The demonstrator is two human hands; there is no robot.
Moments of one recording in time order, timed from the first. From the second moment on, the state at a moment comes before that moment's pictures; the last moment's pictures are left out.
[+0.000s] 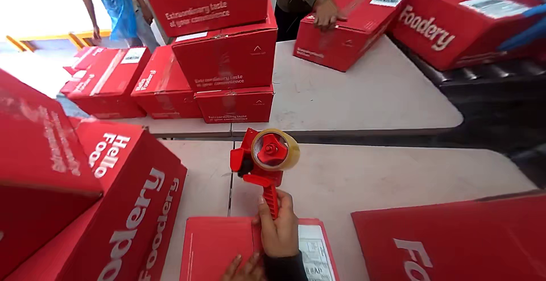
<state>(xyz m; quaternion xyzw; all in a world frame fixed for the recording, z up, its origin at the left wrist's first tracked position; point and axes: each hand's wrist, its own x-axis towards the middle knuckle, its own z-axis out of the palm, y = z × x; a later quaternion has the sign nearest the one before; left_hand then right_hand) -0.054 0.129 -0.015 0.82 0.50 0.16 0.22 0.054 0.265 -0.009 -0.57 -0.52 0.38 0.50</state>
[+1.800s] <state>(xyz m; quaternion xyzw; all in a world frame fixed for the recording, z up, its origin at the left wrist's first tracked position) -0.043 -0.108 0.003 0.82 0.47 0.21 0.24 0.020 0.071 0.118 -0.79 -0.54 0.26 -0.11</state>
